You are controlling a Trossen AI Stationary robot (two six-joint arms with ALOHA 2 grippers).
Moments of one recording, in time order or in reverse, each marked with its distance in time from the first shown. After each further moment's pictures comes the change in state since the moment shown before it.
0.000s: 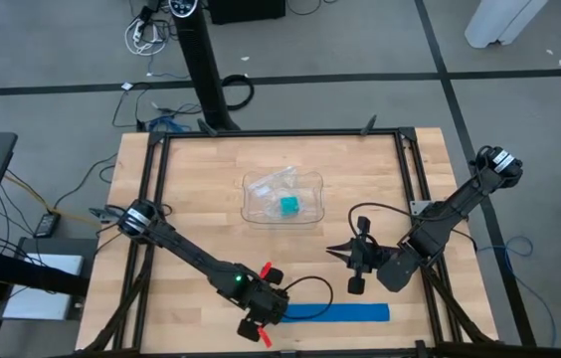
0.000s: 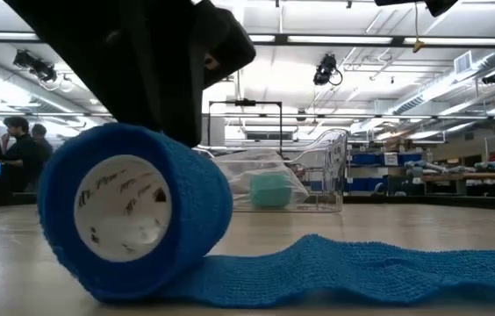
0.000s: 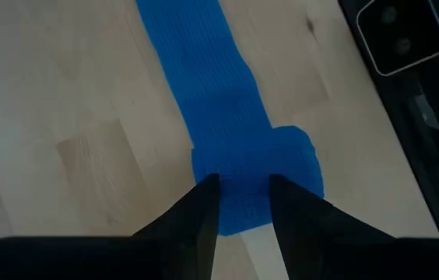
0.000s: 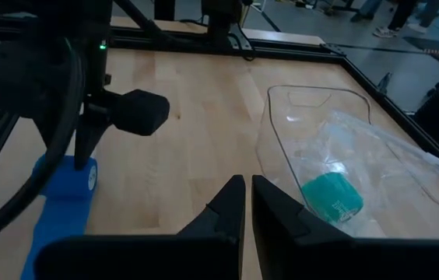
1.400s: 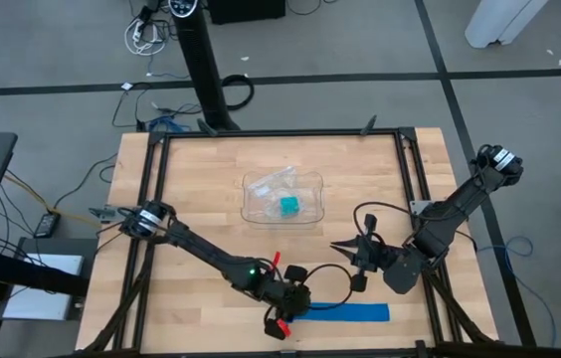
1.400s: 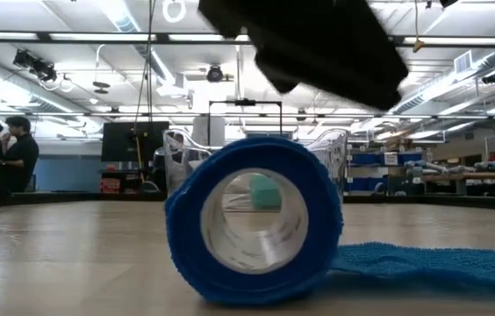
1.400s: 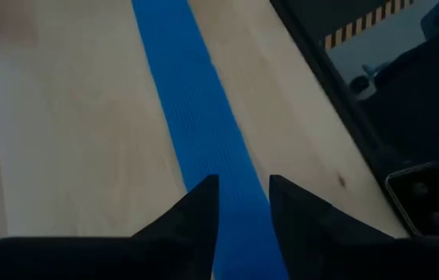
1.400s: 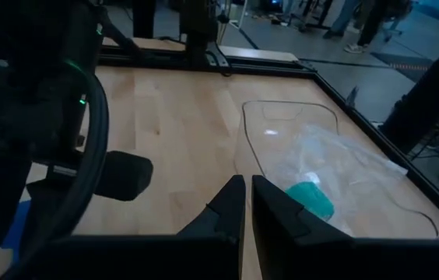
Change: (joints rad) left arm 0.072 0.071 0.052 0.320 -0.008 0.069; right arm 0.039 -0.024 0.000 -0.016 0.117 0.007
